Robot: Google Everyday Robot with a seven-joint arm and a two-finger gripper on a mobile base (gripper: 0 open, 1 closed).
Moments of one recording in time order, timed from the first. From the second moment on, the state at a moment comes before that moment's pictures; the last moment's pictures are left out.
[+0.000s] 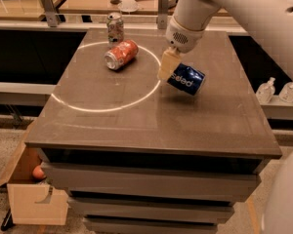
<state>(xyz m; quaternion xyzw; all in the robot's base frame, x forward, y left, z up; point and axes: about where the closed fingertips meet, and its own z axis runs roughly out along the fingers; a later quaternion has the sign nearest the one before) 0.631 -0.071 0.891 -0.53 0.83 0.05 0.15</state>
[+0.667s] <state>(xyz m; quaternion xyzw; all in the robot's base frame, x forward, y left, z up) 0.617 -0.035 0.925 -0.60 0.74 0.16 0.25</state>
